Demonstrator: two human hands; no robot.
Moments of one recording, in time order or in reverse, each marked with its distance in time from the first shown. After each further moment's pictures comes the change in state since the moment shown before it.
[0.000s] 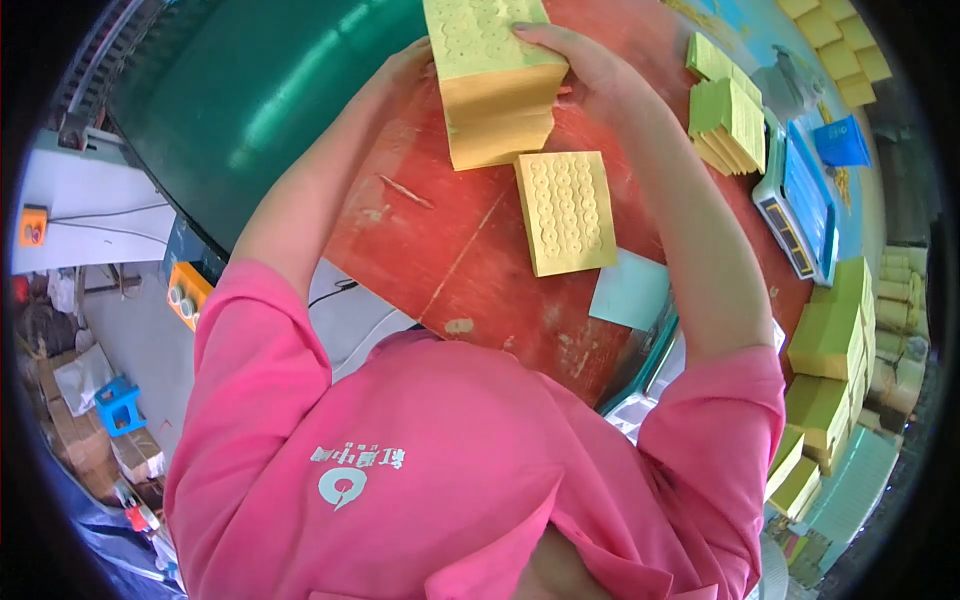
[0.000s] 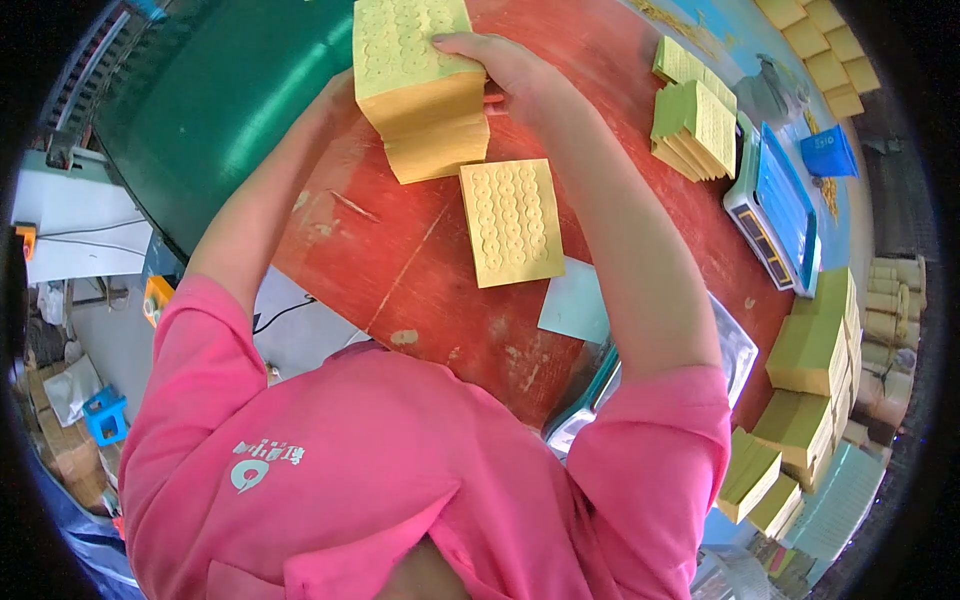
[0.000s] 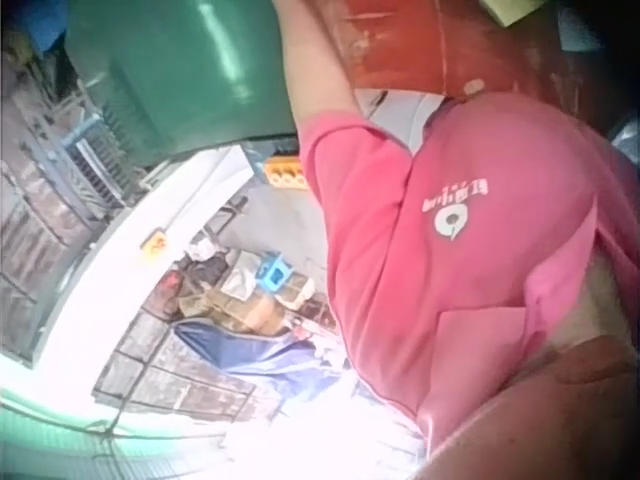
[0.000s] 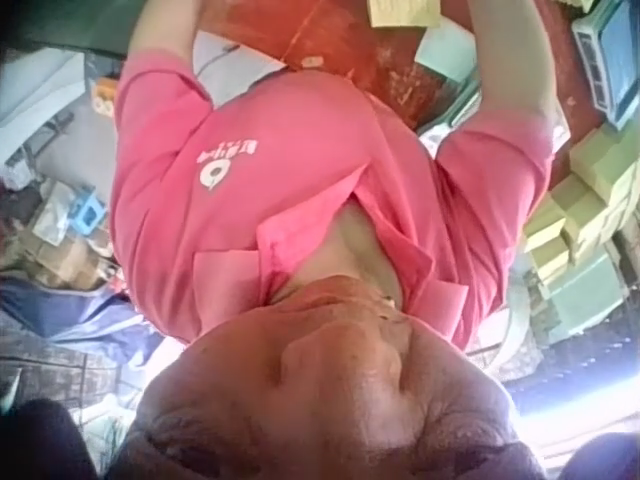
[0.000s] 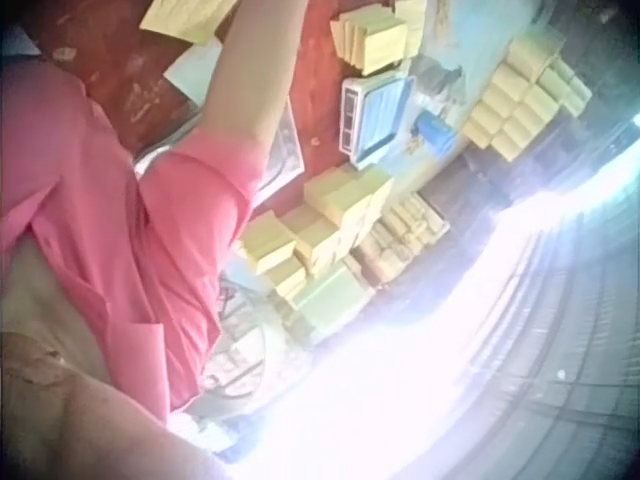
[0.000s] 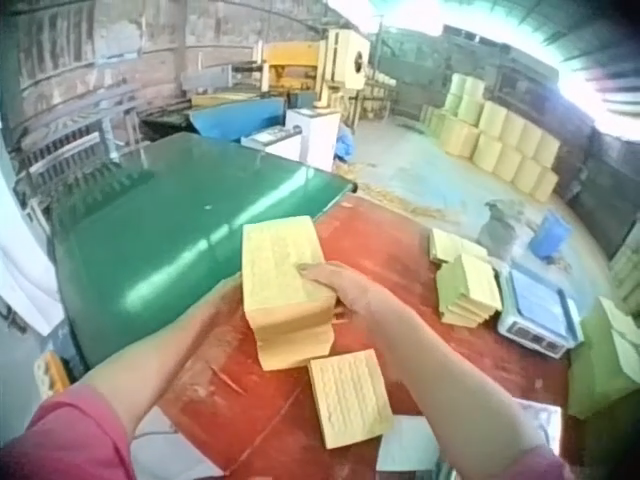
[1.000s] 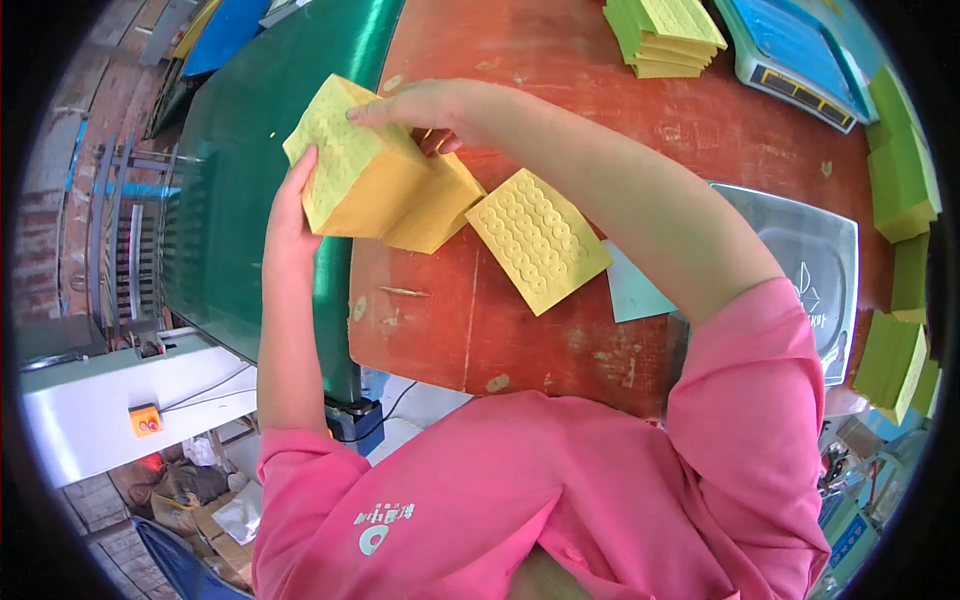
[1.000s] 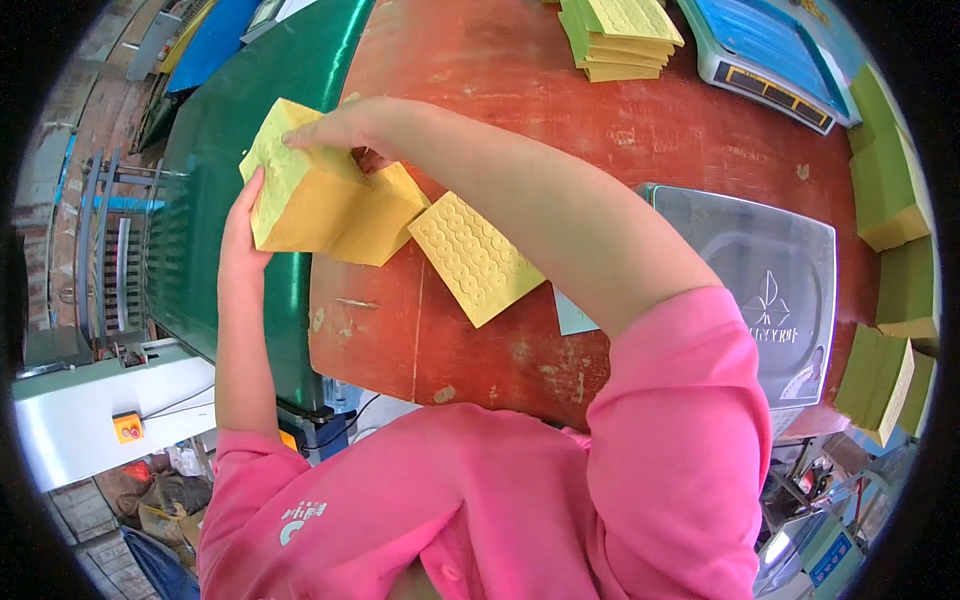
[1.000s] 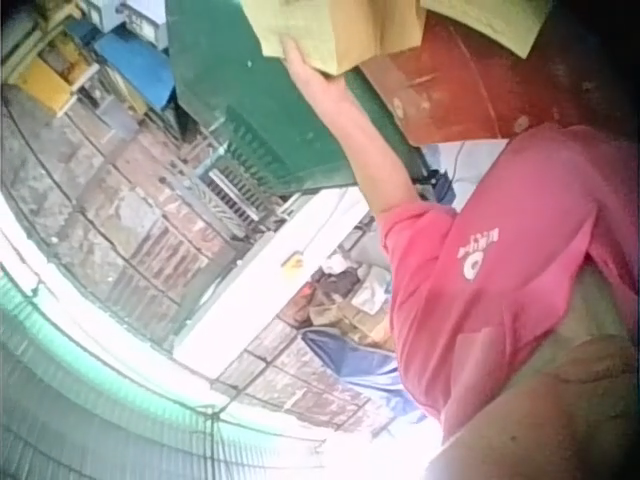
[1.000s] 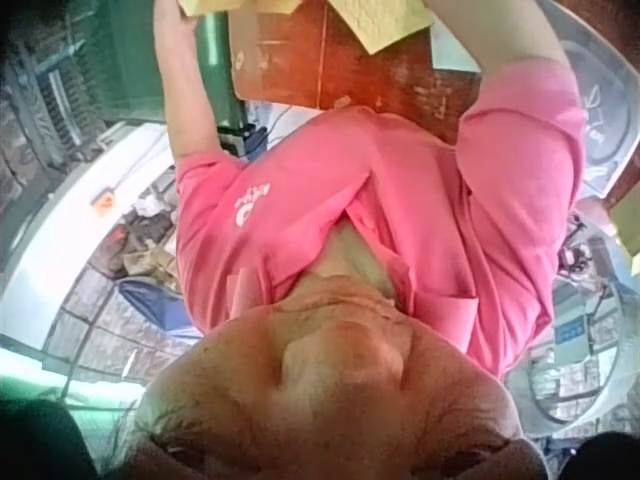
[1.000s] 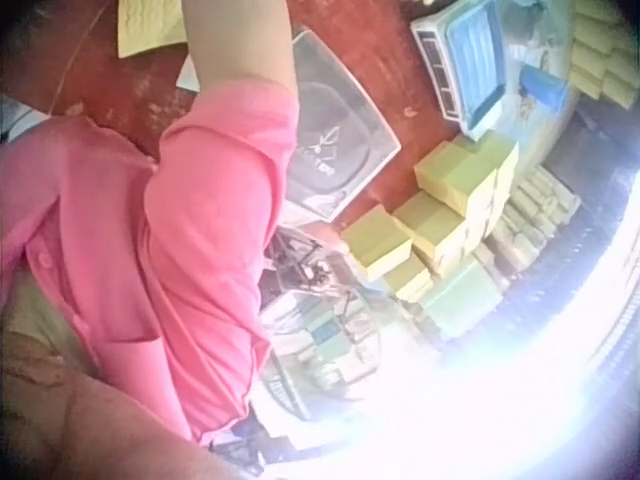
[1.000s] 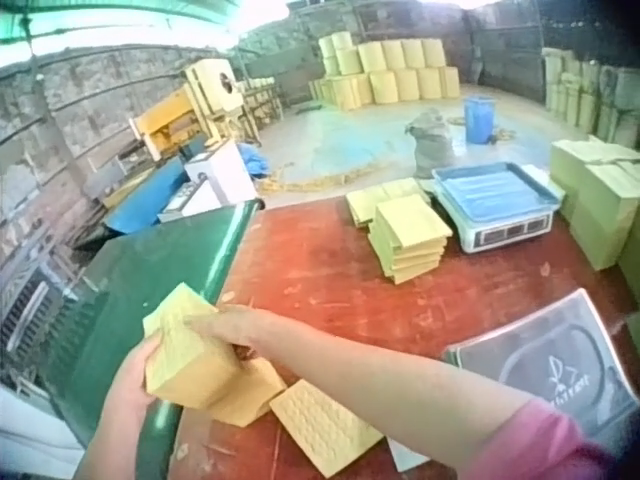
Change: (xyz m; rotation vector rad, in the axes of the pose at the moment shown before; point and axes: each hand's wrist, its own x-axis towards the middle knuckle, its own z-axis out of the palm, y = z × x) left_hand -0.023 0.089 0.045 0.143 0.126 -0.146; right_hand 0.008 -0.006 -0.025 -0.056 -0.153 -0.082
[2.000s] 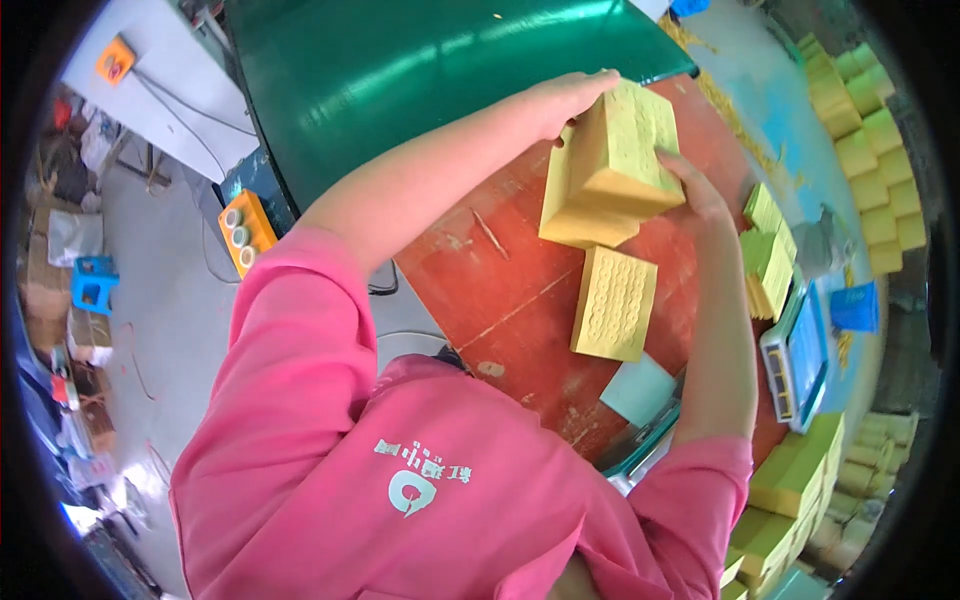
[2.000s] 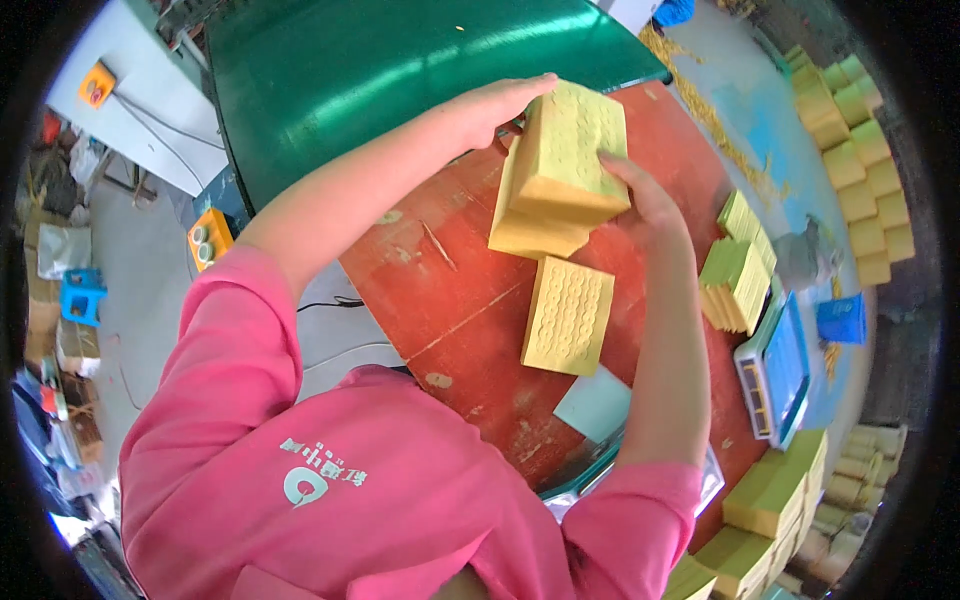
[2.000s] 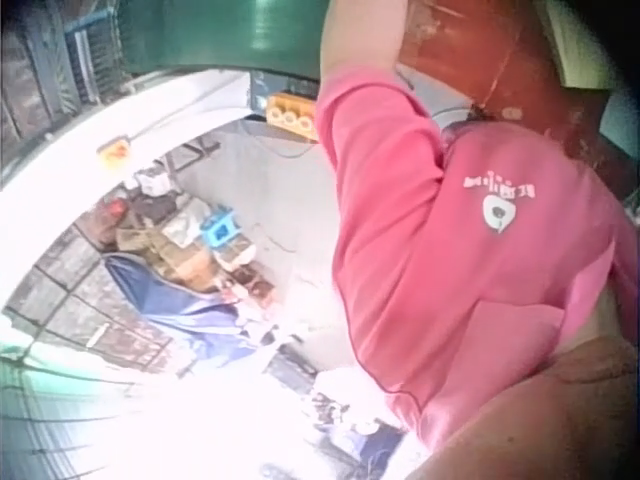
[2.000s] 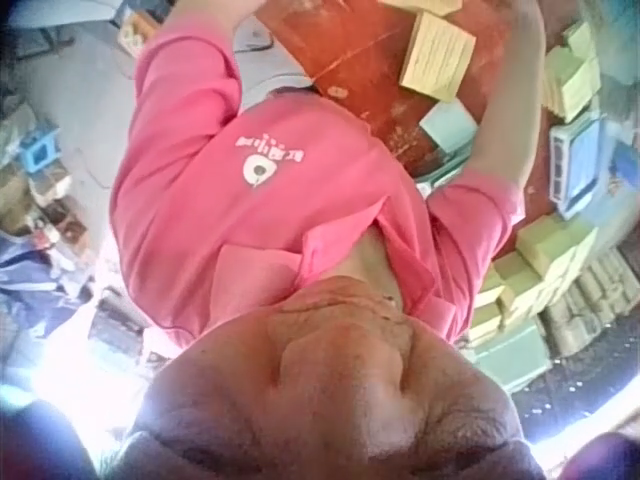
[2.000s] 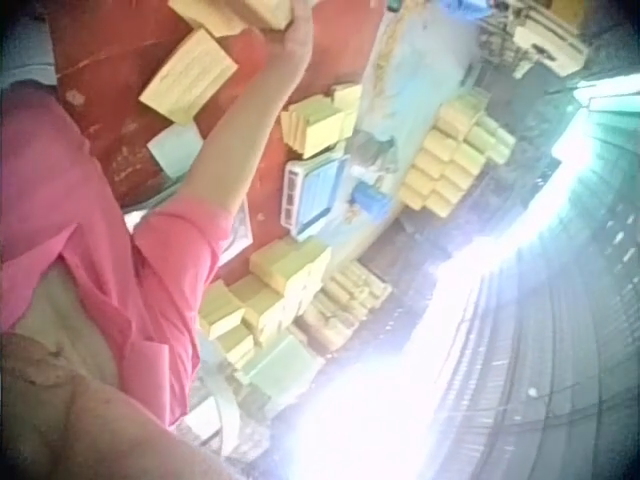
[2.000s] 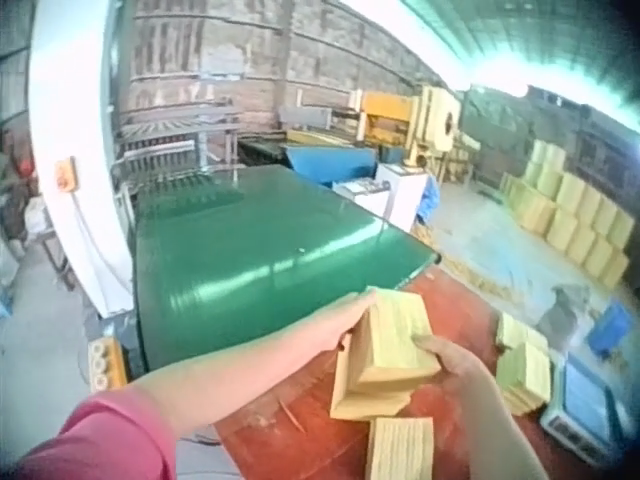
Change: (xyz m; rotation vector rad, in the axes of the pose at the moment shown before) left_hand 0.006 0.010 0.000 0.180 0.055 0.023; right_hand 0.006 -0.007 0.009 0.002 0.078 0.121
